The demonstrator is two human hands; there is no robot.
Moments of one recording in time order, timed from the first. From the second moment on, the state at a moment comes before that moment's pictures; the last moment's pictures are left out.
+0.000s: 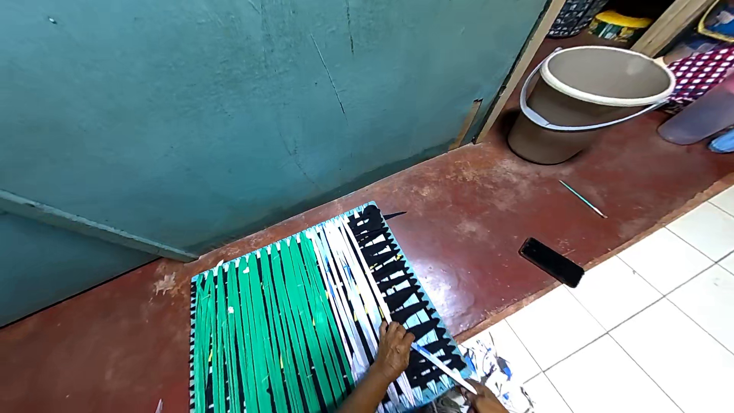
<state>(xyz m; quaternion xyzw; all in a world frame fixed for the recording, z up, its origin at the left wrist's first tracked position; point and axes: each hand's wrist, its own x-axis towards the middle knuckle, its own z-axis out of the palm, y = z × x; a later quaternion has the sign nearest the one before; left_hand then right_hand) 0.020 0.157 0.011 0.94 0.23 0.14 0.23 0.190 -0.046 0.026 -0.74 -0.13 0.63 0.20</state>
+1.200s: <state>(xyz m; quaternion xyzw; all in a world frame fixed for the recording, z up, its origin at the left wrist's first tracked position) -0.022 0.037 0.017 0.89 0.35 0.19 0.23 0.194 0.003 0.059 -0.64 -0.38 0.63 0.23</state>
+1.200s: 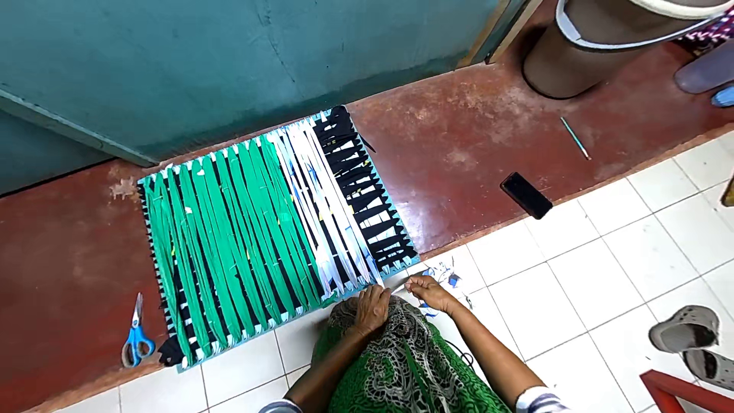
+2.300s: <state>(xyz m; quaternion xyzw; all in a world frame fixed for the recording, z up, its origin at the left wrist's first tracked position) 0.037 0.150 0.071 0.61 0.46 0.03 0.65 0.190 0.119 0.066 -0.71 -0.44 0.54 0.11</state>
